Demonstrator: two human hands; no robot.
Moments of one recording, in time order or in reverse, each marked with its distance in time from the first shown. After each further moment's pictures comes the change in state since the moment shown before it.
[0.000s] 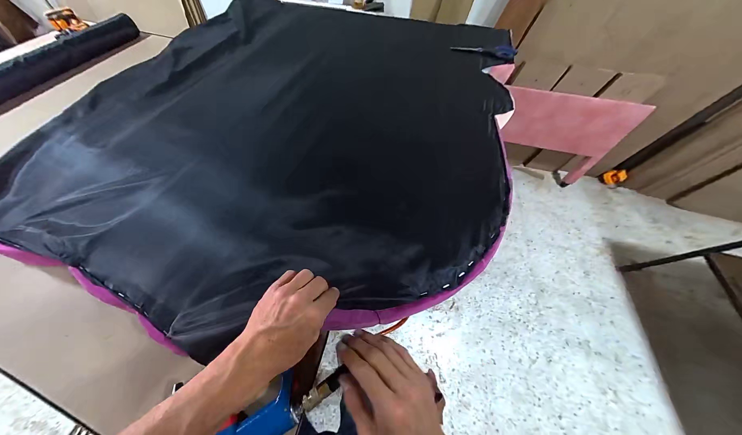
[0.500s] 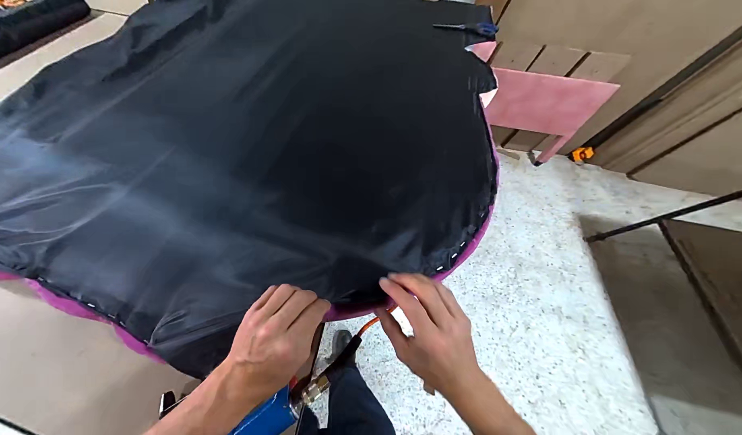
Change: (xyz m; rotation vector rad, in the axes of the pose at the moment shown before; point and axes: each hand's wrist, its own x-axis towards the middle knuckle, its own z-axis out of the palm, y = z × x) left_hand -0.030 0.006 0.016 -0.123 0.279 0.005; right_hand 0.022 0.060 -0.022 -0.213 0.157 0.000
